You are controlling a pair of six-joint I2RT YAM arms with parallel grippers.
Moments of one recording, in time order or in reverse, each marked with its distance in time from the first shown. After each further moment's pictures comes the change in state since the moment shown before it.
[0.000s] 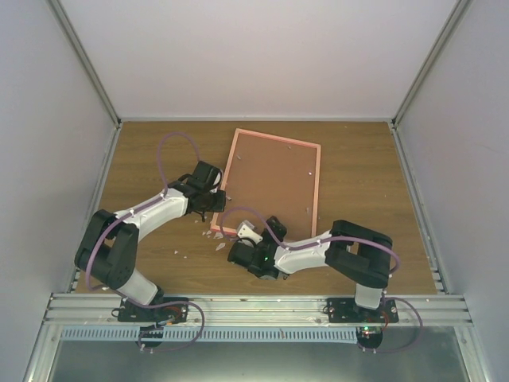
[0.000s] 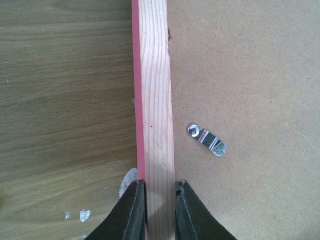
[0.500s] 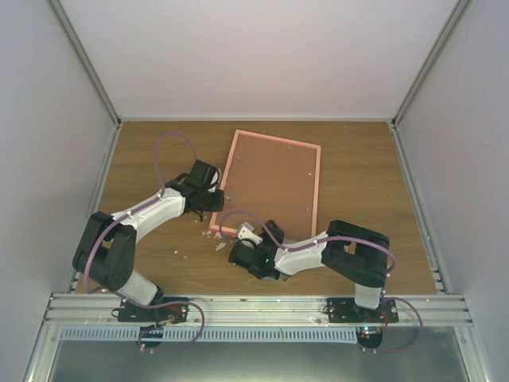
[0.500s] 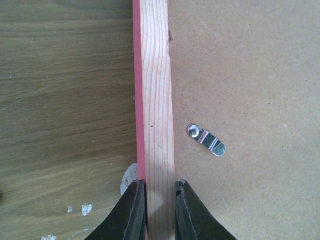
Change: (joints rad) left arm 0.017 -0.017 0.000 -0.022 0.024 0.000; right arm 0.000 0.031 -0.027 0.095 0.037 -0.084
